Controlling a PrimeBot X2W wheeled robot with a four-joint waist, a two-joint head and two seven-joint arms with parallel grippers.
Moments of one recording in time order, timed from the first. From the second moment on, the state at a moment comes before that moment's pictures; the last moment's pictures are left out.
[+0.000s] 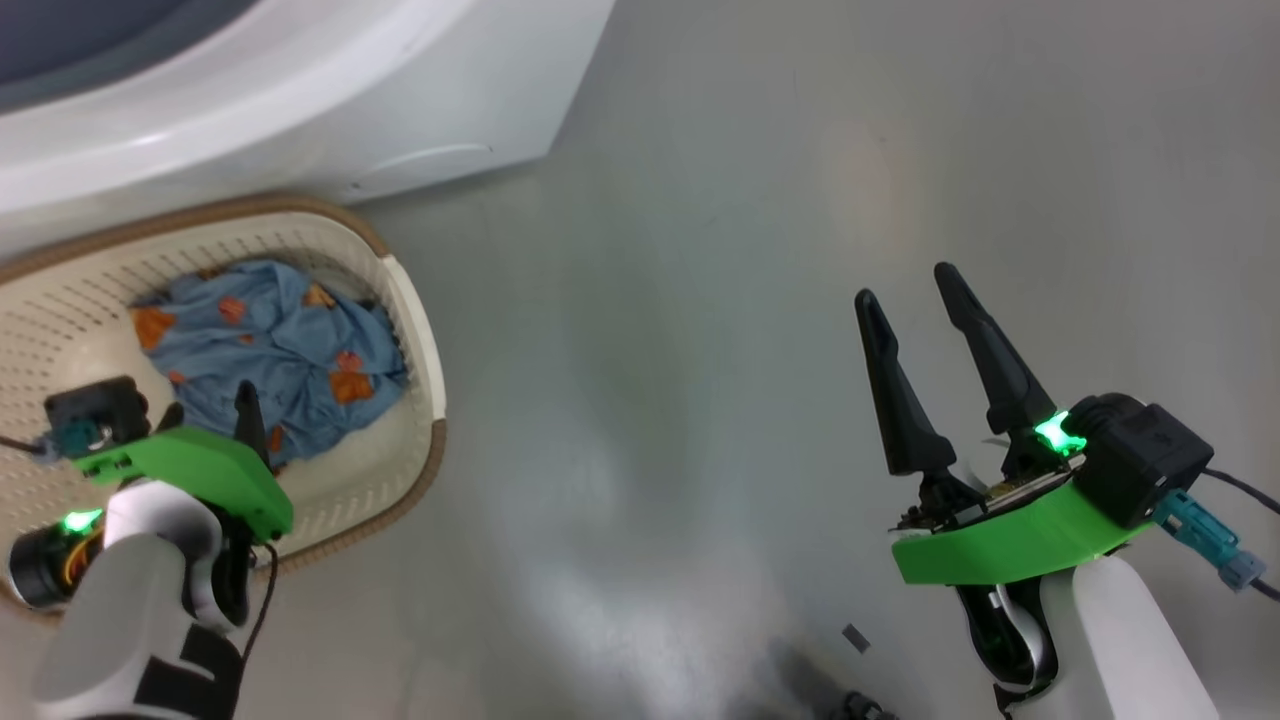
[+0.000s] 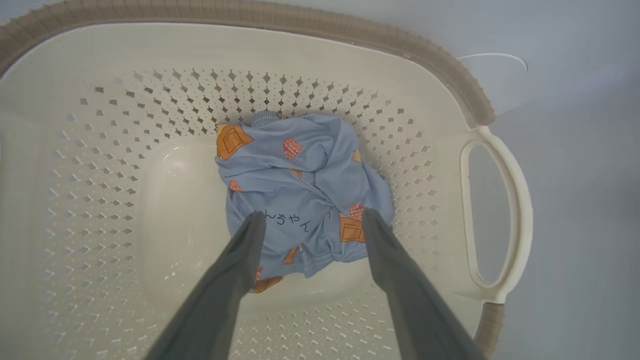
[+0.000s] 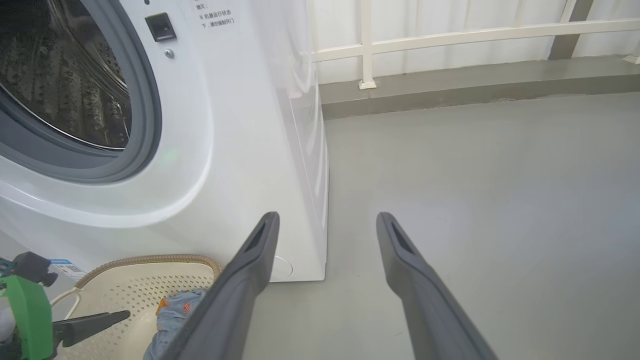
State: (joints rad) left arm -0.61 0.17 -0.10 0.80 -0.44 0.03 -0.05; right arm -0.28 -0.05 0.14 0.00 0.29 0.13 -0.26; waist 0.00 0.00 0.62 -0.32
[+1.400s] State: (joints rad) left arm -1.08 0.28 -0.13 1.22 -0.44 0.07 0.04; right arm -0.37 -0.05 0.15 -0.06 0.32 0.13 -0.26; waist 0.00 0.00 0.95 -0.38
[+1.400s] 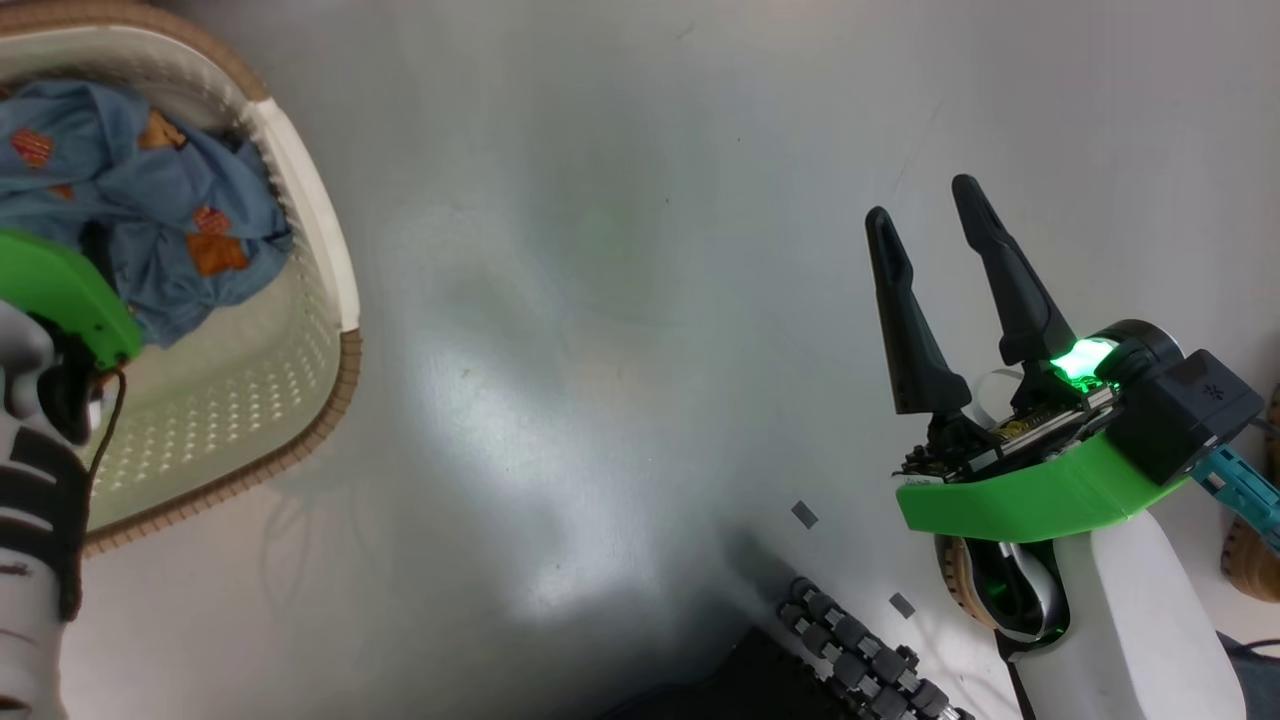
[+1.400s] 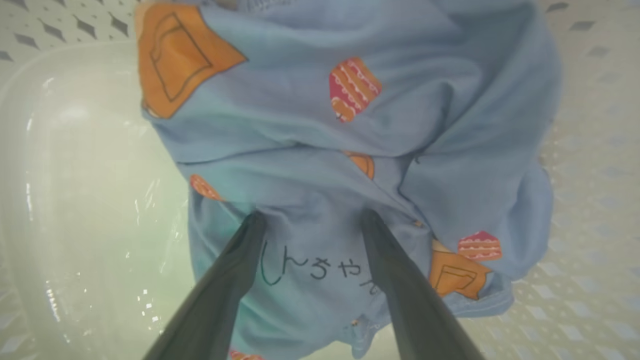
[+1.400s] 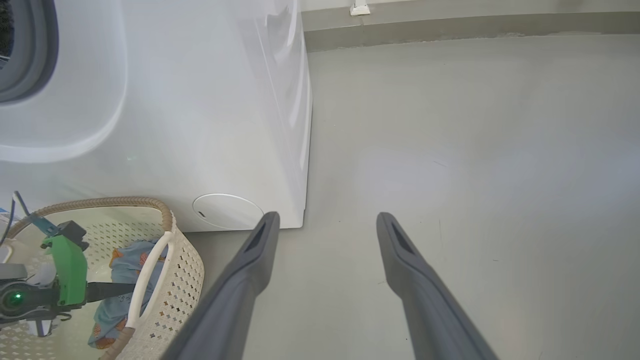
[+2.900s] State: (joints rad) left arm -1.19 0.21 -0.19 1.29 -0.46 0.03 -0.08; right arm -0.37 -0.05 0.12 -0.09 0.28 0.13 -0.26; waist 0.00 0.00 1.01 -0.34
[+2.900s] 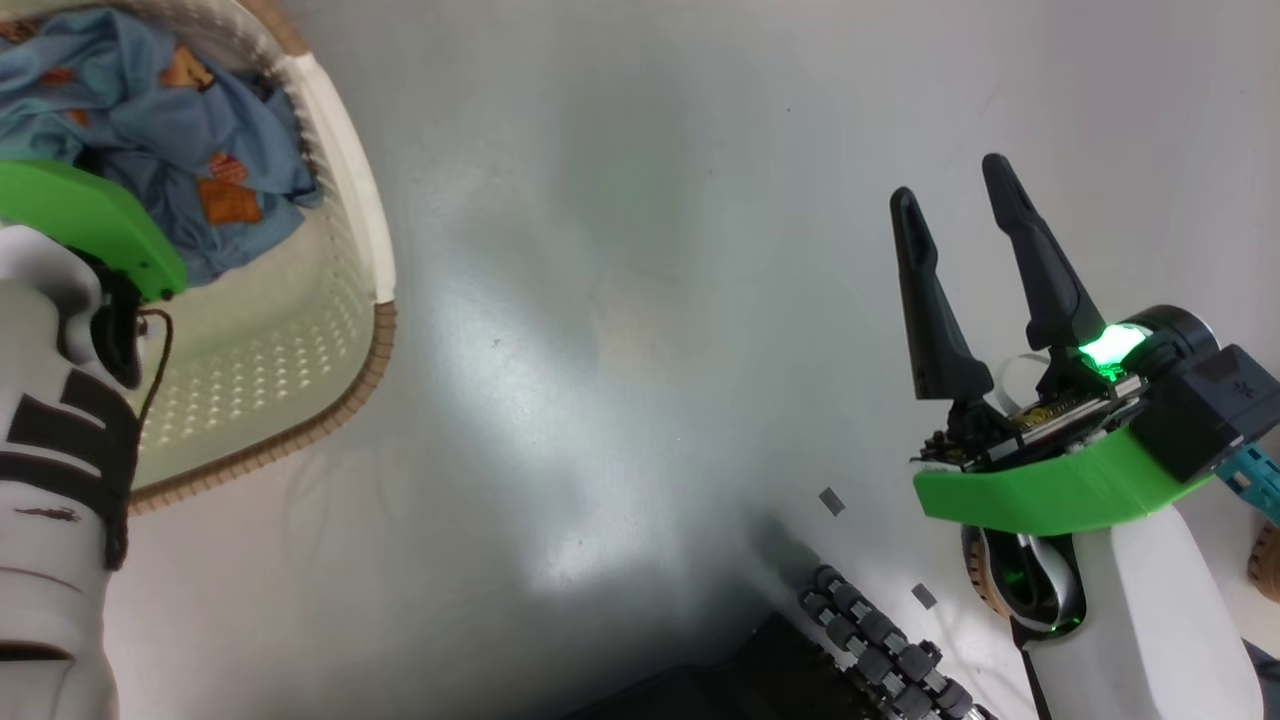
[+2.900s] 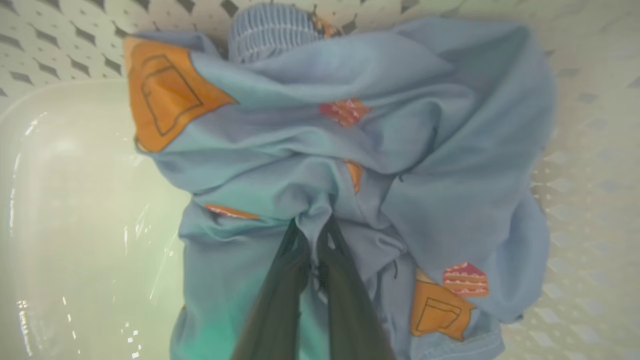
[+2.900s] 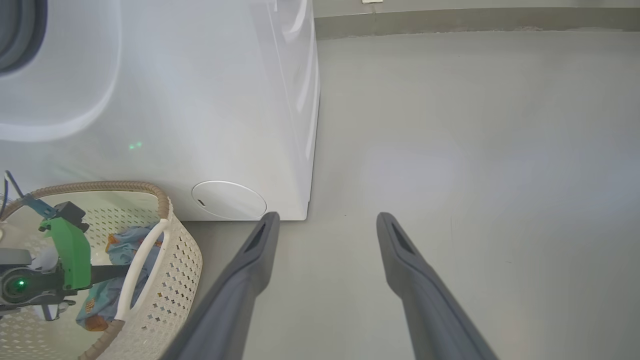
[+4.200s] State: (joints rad) left arm -0.53 0.06 -0.15 0.87 -0.46 -0.01 -0.25; right arm -0.18 -0.08 0.08 0.01 0.22 0.13 -0.26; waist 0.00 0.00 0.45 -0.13
